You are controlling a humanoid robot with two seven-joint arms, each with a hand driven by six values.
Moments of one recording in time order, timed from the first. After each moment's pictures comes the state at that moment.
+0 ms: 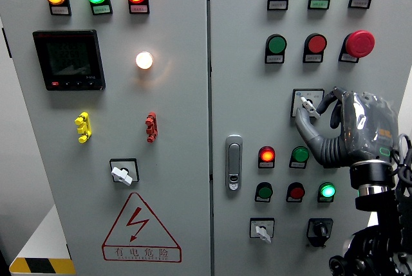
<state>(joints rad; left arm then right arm) -0.02 -0.10 0.05 -0.18 0.05 -0.05 -0.03 0.78 0.15 1.44 1.50 -2.72 -0.16 -0.32</state>
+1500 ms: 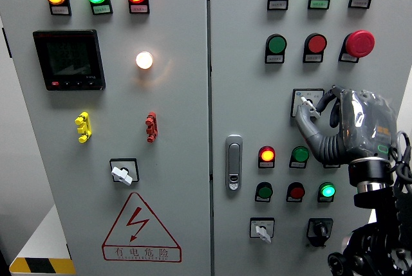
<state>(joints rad) -0.02 -0.10 0.05 -0.18 0.05 -0.05 -0.03 0.79 0.15 1.44 1.48 -2.72 -0.16 -0.32</state>
